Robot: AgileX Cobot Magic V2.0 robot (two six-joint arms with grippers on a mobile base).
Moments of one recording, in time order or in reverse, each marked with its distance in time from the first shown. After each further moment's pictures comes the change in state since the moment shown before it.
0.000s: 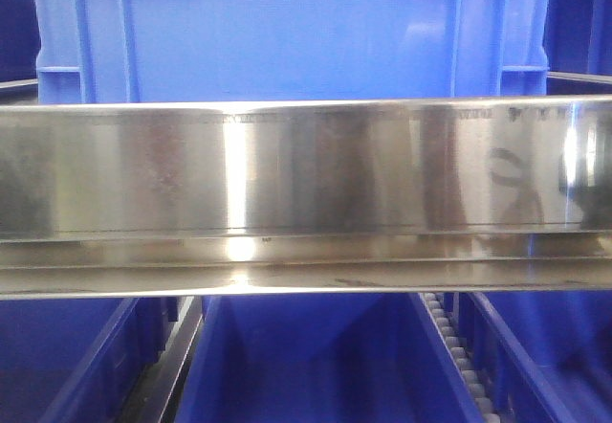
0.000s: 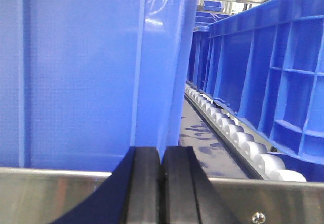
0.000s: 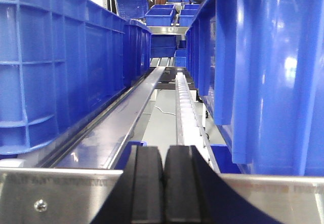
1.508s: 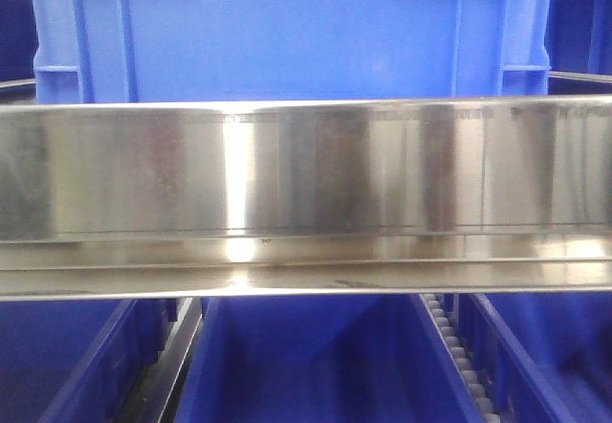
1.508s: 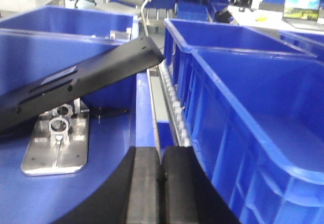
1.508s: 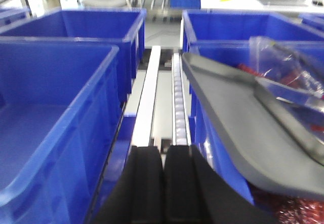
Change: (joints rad) left arm 0.000 0.682 -0.915 -0.025 0.492 0.000; right arm 0.000 0.800 -1.036 0.000 0.529 0.002
